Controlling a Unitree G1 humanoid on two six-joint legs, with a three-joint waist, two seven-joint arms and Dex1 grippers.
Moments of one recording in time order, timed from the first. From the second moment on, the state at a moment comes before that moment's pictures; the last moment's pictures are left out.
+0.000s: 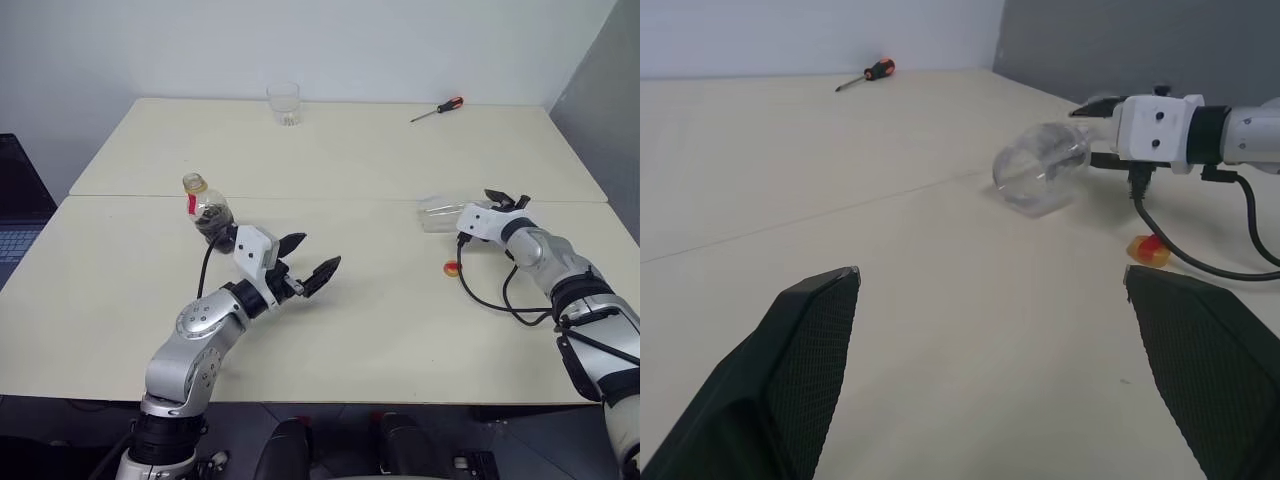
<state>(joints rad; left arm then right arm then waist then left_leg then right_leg) -0.19 0.36 -0.01 -0.35 -0.45 0.46 -0.54 -0.97 -0.63 0.37 1.23 -0.65 -0.37 -0.03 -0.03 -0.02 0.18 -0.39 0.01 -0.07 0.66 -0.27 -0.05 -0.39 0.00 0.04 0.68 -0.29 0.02</state>
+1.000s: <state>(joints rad) 0.08 0.37 0.17 -0.57 -0.67 0.67 -0.44 -0.96 -0.08 0.10 0.84 -0.07 -0.27 0.32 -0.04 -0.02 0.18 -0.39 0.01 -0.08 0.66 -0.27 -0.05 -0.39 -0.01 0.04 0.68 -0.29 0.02</state>
